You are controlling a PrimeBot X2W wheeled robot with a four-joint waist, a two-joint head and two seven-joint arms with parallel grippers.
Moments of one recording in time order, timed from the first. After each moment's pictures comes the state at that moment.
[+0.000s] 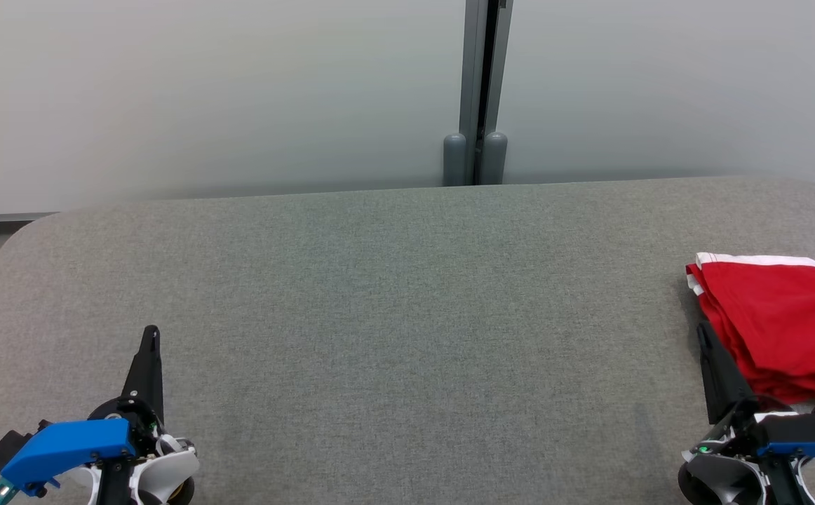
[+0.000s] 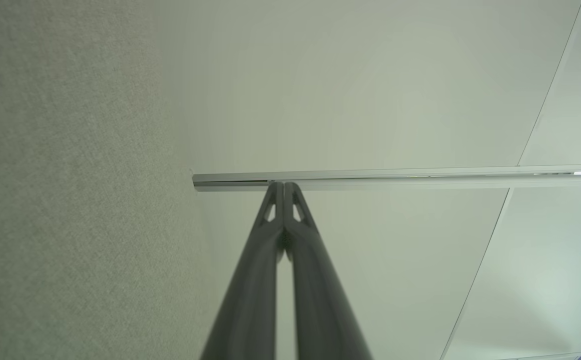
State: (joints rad) left arm -0.10 0.05 0.12 0.25 -1.61 -0.13 0.11; right arm -0.10 -0.05 -0.11 0.25 1.61 0.13 0.11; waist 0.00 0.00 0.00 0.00
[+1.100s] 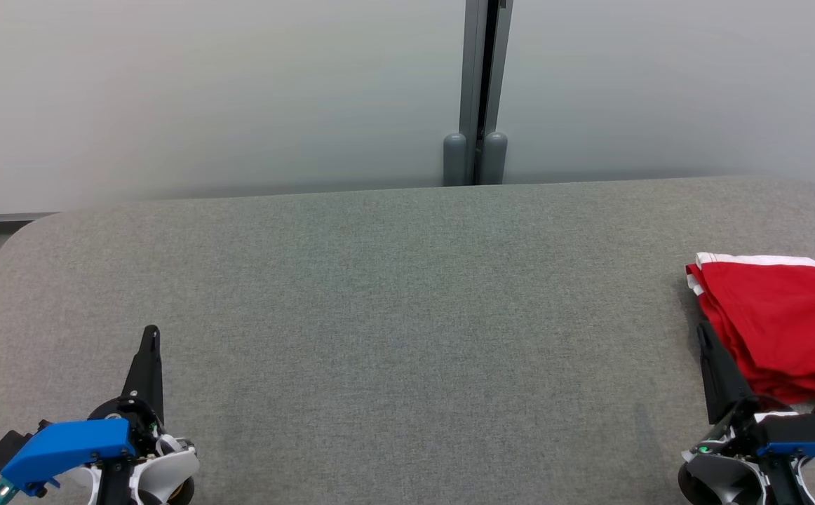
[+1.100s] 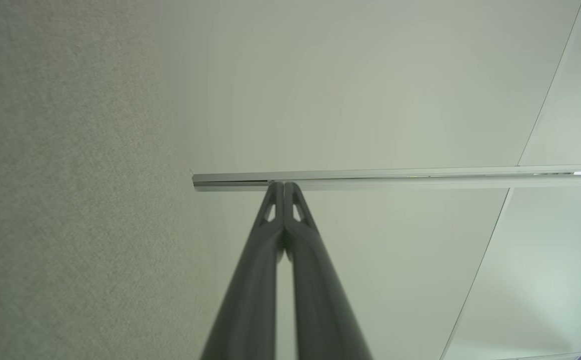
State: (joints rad) left arm -0.10 0.05 0.12 0.25 -1.61 -0.13 0.11; right arm -0.10 -0.05 -0.11 0.25 1.61 0.13 0.11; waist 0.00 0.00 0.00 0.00
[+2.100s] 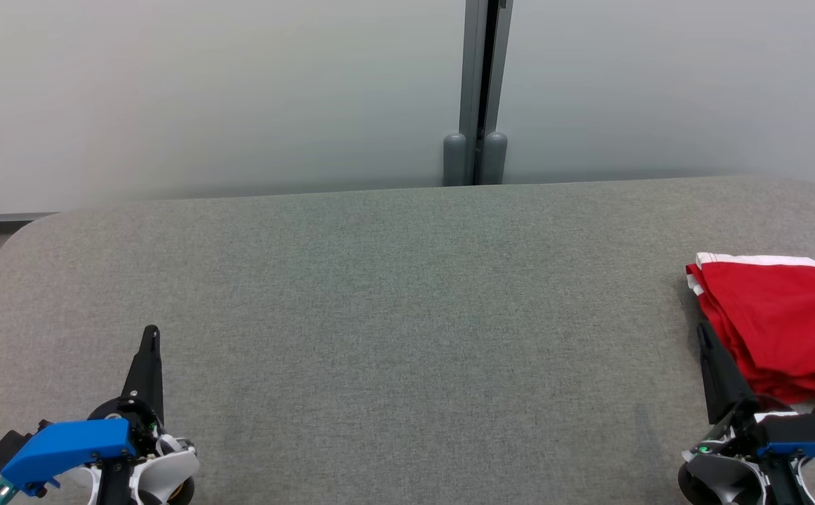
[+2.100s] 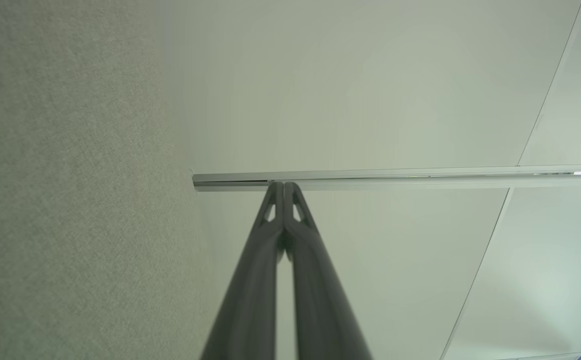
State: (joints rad) left arm -0.10 0.05 0.12 0.25 -1.61 -0.13 0.11; right arm -0.10 -0.05 -0.11 0.25 1.61 0.13 0.11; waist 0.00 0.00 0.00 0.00
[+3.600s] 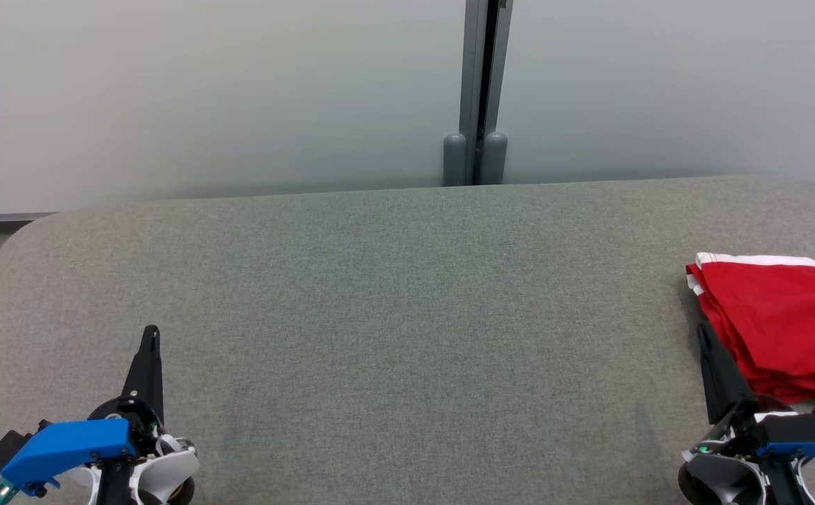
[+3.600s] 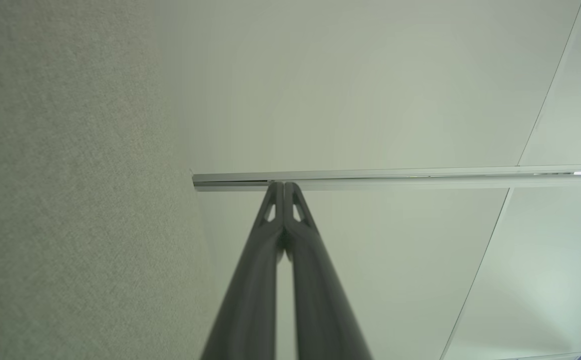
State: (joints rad) left arm -0.10 0.05 0.12 0.25 -1.61 -0.13 0.11; right arm -0.10 -0.05 -0.11 0.25 1.61 0.13 0.11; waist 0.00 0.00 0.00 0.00
